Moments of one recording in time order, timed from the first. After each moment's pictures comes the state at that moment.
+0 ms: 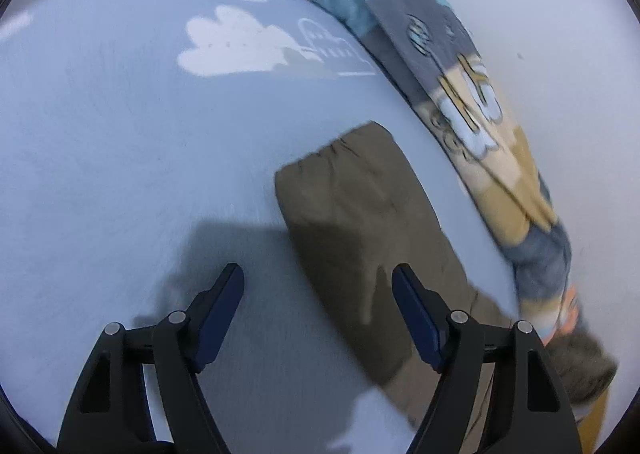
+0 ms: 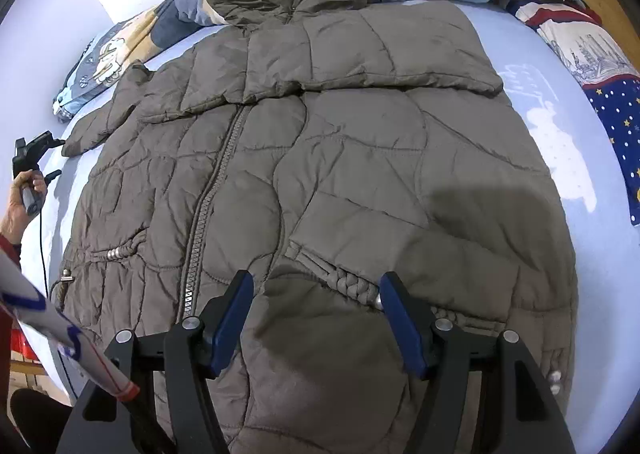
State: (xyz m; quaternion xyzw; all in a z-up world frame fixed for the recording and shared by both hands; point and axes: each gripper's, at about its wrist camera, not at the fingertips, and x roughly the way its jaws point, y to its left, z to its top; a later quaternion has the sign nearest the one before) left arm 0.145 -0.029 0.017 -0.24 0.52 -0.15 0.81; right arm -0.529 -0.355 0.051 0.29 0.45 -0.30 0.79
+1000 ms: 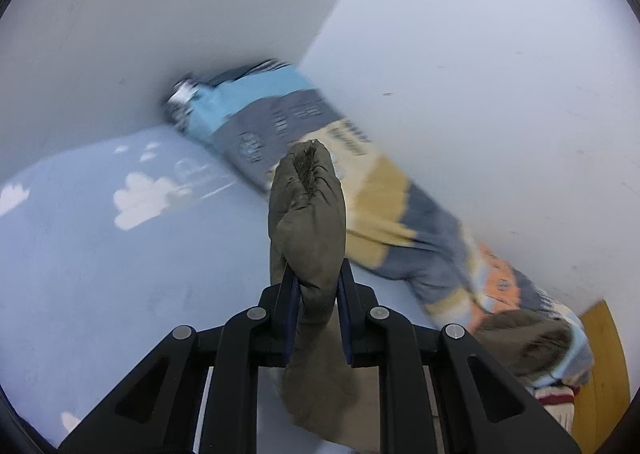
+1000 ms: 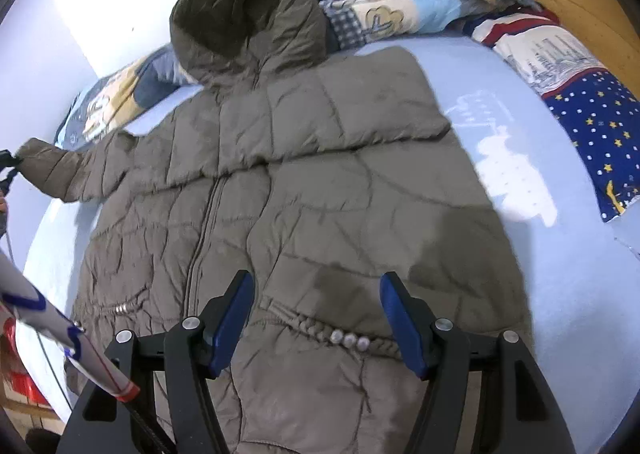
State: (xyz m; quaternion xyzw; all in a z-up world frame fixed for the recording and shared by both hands) left arm 0.033 -0.100 0.243 -0.16 0.36 -0.25 0.88; right arm -0.558 -0.372 0.093 0.30 0.37 -0.36 0.80
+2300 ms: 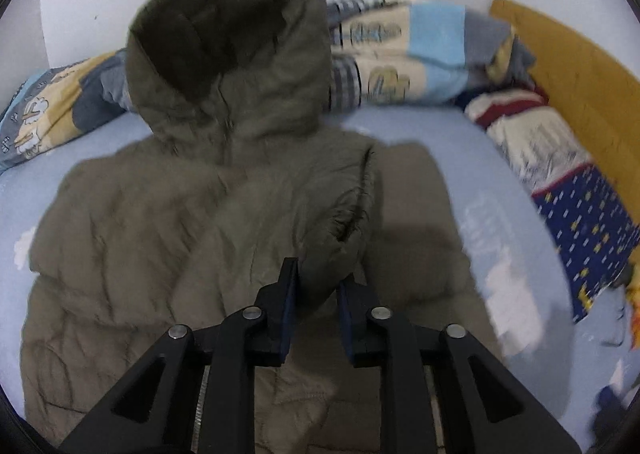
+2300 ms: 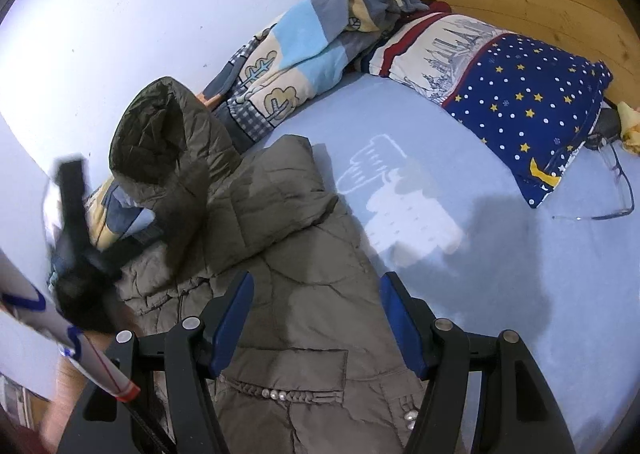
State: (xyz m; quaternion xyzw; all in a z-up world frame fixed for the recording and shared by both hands) left arm -0.409 -0.438 0.087 0.18 0.40 -0.46 0.77; right arm -0.668 -0.423 0.140 0.38 0.23 -0.45 0.77
